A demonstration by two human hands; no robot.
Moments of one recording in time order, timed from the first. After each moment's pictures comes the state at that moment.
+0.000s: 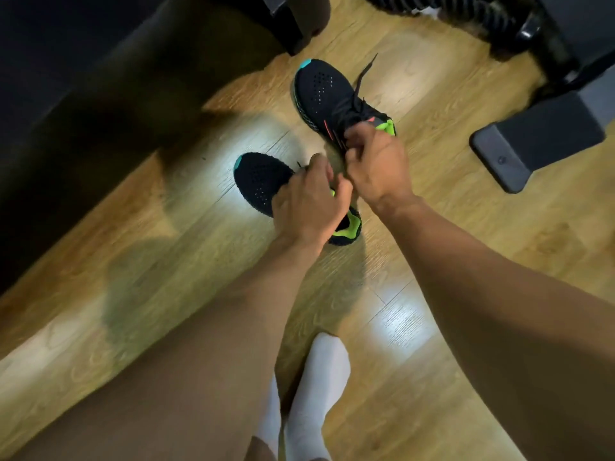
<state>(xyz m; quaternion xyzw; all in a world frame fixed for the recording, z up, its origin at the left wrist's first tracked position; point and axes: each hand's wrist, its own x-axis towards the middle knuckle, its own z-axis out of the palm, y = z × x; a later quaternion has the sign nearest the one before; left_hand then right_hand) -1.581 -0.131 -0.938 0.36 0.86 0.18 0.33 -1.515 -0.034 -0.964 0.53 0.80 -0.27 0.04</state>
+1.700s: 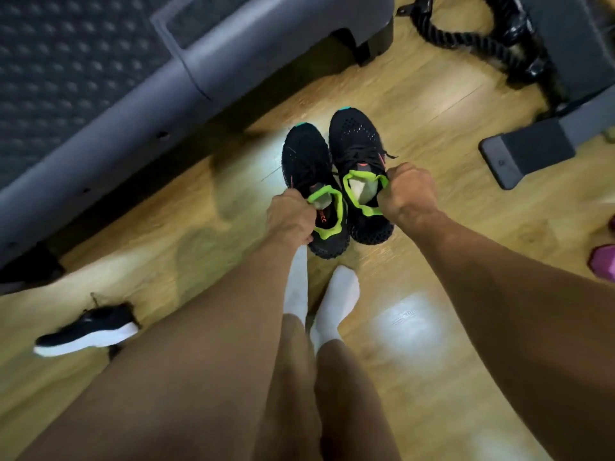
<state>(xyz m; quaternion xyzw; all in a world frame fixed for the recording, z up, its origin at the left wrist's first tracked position) -1.612 -0.269 -0.730 0.01 0.84 0.17 0.52 -1.505 -0.140 -0.758 0.47 0.82 -0.20 0.26</state>
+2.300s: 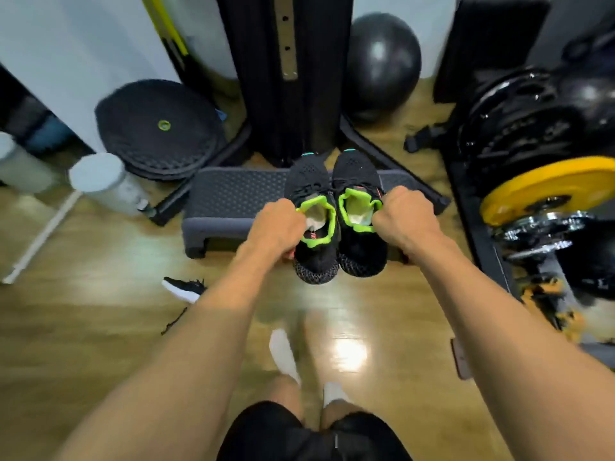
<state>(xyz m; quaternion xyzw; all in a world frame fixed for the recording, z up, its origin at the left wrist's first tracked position) -1.581 -0.455 -0.230 0.02 0.96 0.21 0.19 -1.531 -0.279 -0.201 0.21 0.96 -0.18 0.07</state>
